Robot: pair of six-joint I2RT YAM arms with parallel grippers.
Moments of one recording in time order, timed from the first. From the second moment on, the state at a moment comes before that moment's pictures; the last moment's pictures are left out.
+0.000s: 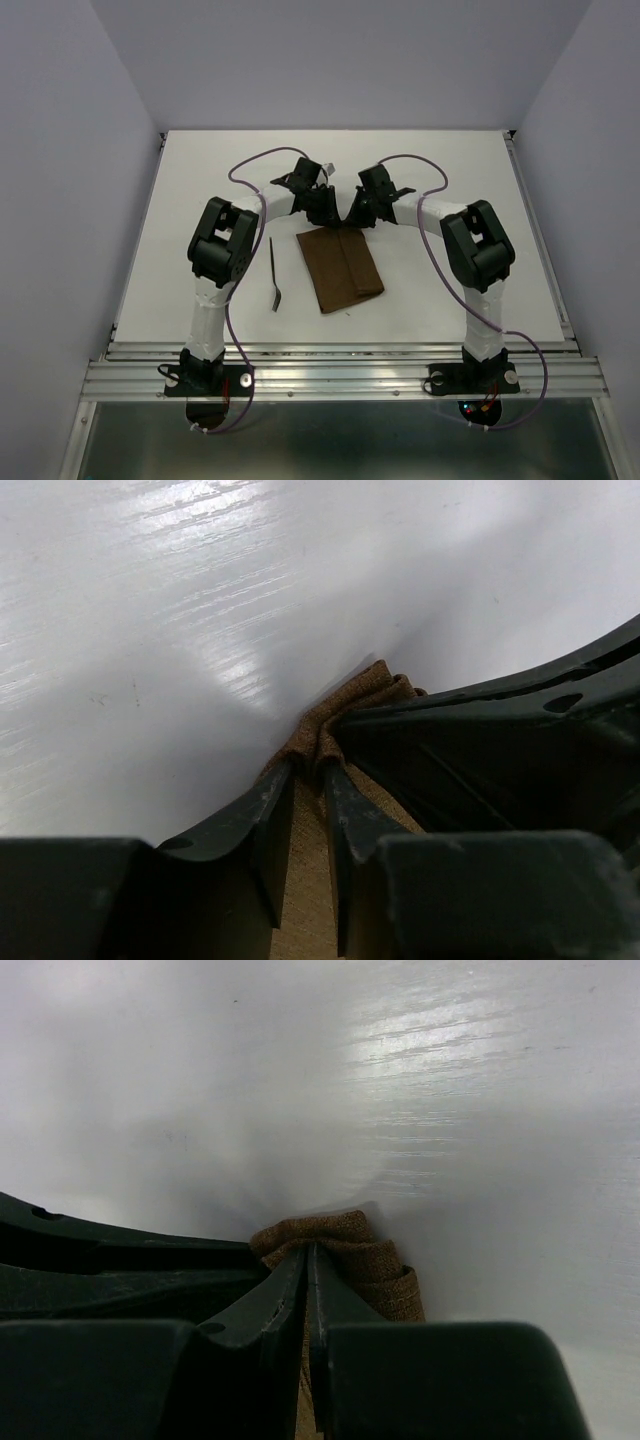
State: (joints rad) left arm -0.49 2.16 1.54 -0.30 0.38 -0.48; right arm 0.49 2.07 1.40 -0.20 -0.08 0.80
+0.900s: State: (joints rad) left arm -0.47 2.13 1.47 -0.22 0.35 -0.62; right arm 0.49 2.07 1.40 -0.20 -0.08 0.80
